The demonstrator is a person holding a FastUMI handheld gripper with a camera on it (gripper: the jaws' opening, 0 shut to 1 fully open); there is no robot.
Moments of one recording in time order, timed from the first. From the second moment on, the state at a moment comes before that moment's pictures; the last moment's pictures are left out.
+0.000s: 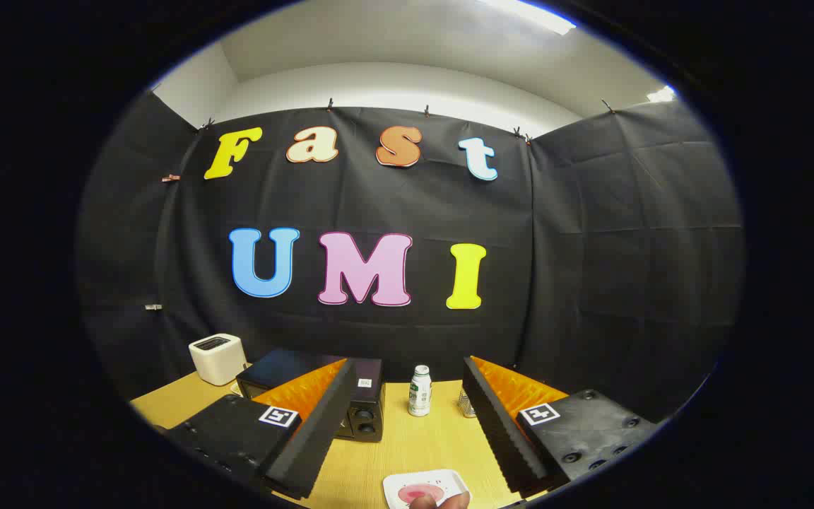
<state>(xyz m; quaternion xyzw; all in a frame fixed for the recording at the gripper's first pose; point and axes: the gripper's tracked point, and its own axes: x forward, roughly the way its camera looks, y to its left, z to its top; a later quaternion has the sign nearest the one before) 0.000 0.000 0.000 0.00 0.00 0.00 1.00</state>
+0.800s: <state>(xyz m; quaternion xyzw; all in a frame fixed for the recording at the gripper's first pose) 0.010 0.005 -0.010 0.00 0.01 0.00 1.00</state>
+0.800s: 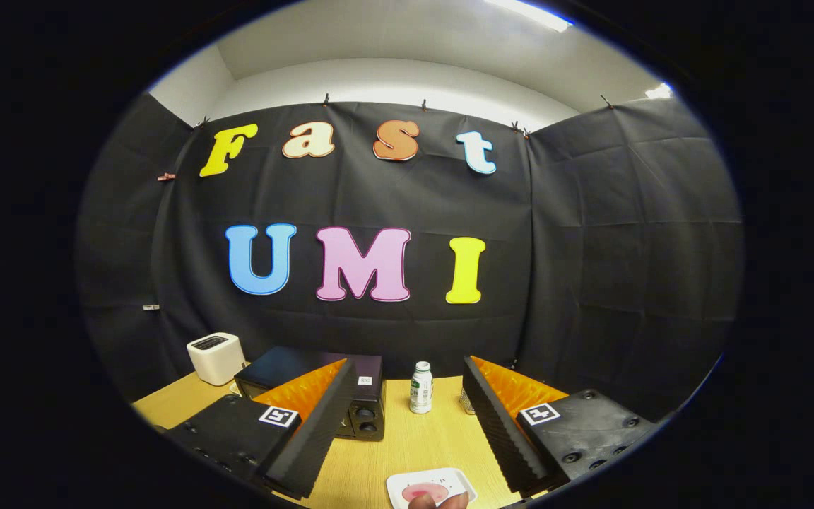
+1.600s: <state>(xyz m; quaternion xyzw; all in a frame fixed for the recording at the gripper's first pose) 0.082 0.176 -0.054 0.02 0.03 0.05 1.00</state>
